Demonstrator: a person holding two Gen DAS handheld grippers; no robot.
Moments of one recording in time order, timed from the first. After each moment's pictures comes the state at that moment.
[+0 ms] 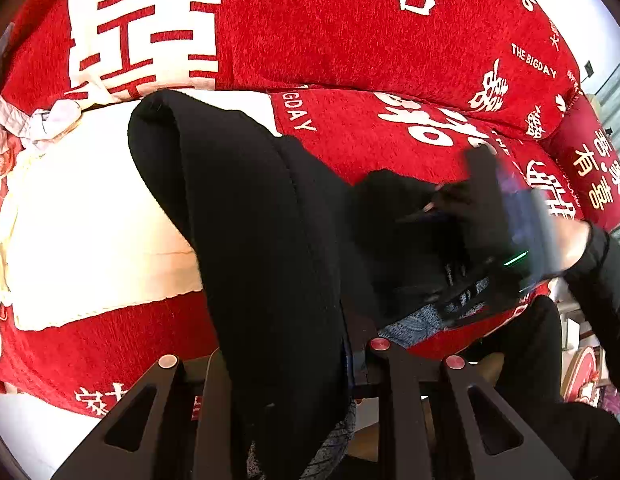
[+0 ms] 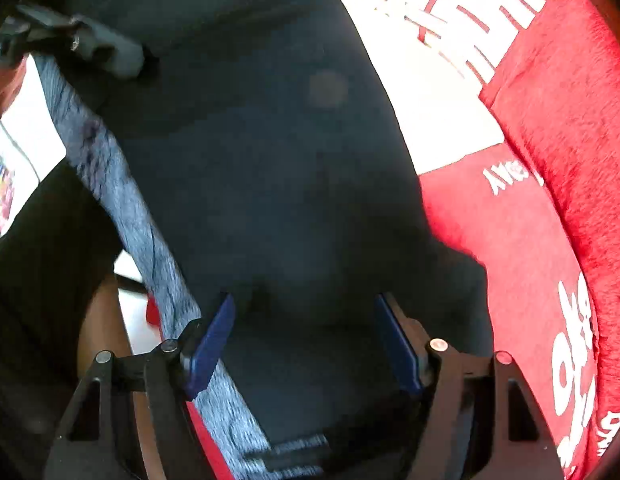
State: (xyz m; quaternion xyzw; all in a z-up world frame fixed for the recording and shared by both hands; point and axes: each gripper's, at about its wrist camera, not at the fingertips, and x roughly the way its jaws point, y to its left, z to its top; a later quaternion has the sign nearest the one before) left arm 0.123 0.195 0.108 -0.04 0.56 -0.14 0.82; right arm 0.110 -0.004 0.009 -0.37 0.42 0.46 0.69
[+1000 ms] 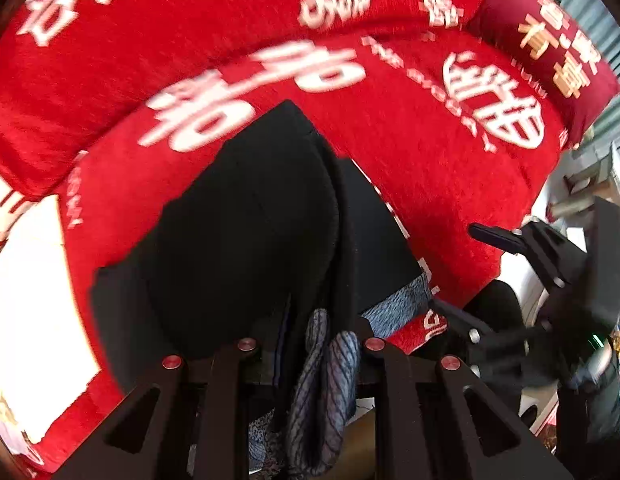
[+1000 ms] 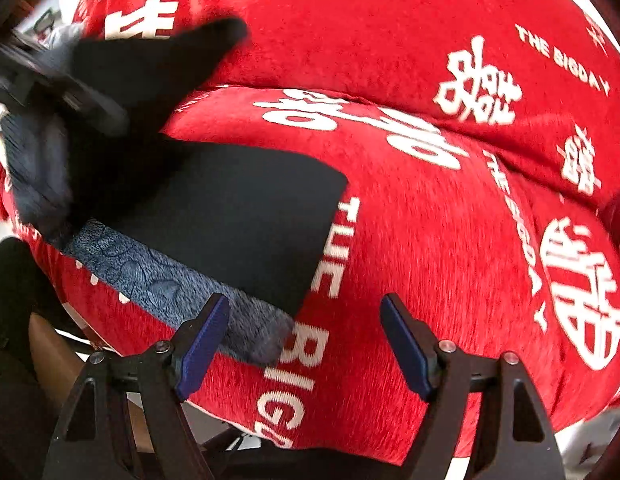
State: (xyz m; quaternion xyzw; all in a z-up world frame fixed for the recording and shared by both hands) left arm 0.176 -0.173 0.095 0.13 0.61 -0.25 0.74; right arm 0.039 -0.346 0.038 -0.09 0.41 0.15 0.89
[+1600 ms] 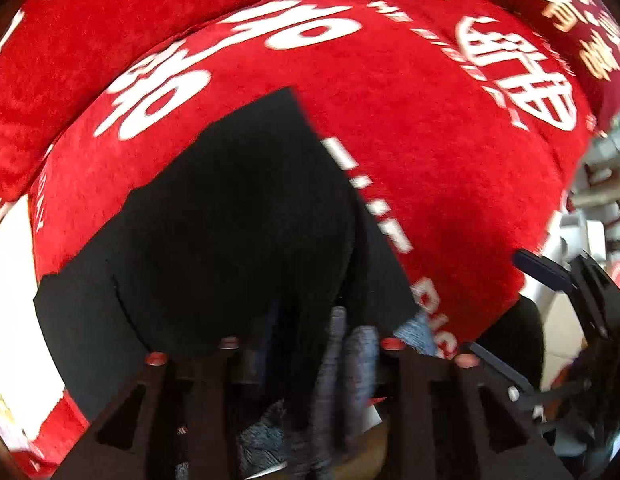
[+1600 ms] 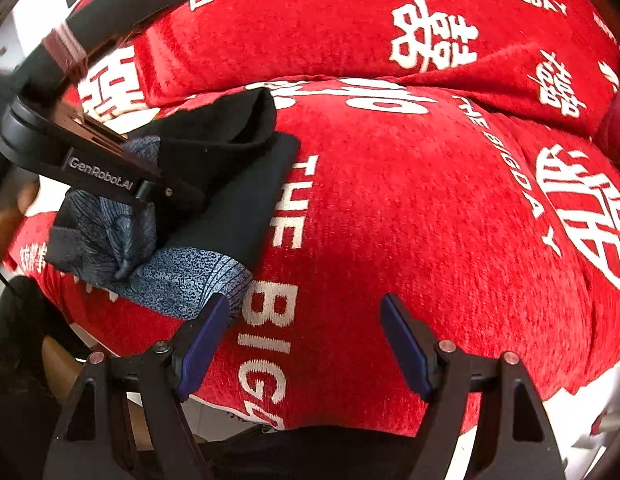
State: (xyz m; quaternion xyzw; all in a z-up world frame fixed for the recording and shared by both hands) left arm 0.174 -0.223 0.048 0.15 0.64 -0.23 0.72; right arm 0.022 -0.389 0.013 0.01 0.42 0.13 0.90
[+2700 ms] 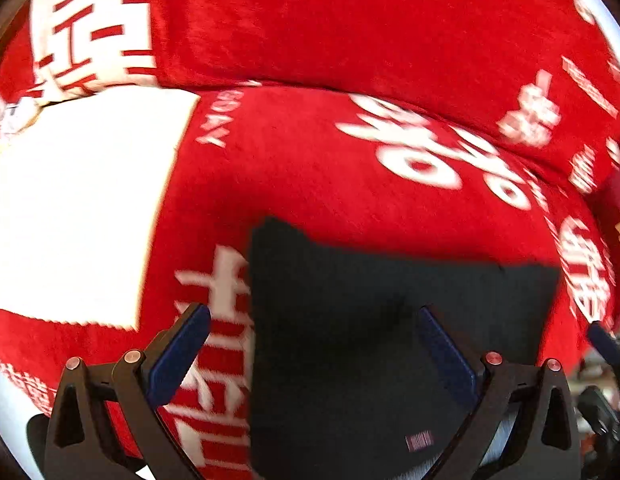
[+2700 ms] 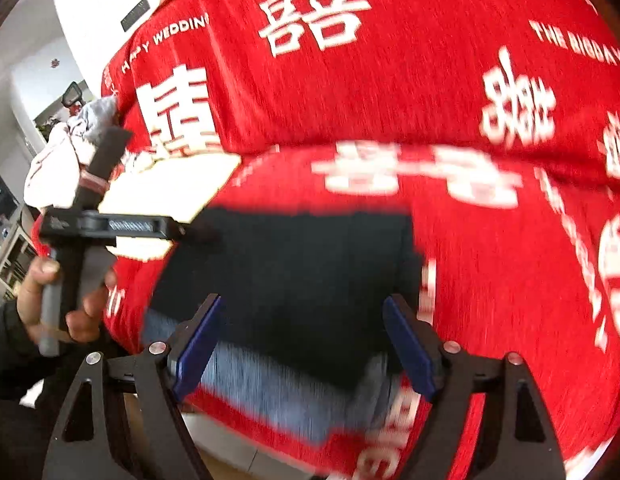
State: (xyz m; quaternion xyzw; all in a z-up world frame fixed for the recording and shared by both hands) left arm 0.215 -0.004 0.051 -0.09 0.56 -0.02 0.82; right arm 0.082 -0.299 0.091 0.01 0.35 0.25 0.90
